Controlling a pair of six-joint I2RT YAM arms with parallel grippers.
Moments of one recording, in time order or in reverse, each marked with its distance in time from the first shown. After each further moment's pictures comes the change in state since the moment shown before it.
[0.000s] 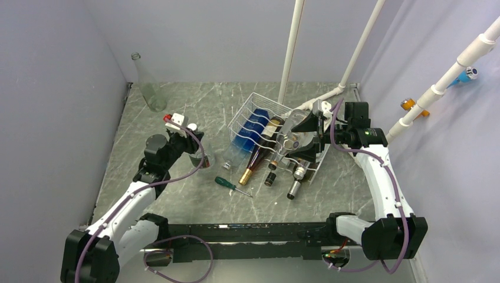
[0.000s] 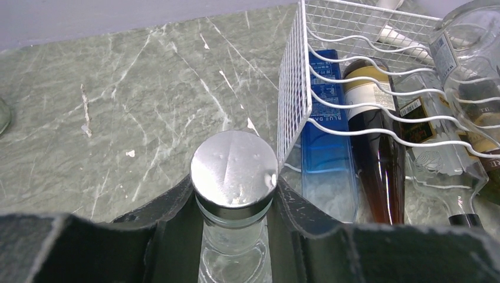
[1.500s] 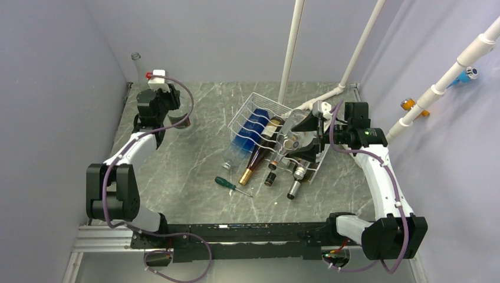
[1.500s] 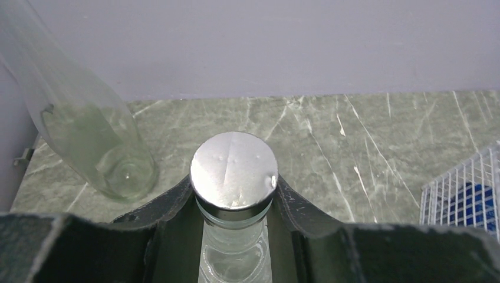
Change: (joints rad) left arm 0.246 0.547 0.464 0.112 -0.103 0.038; right arm -0.001 0.001 -0.002 -0.001 0.001 -0.038
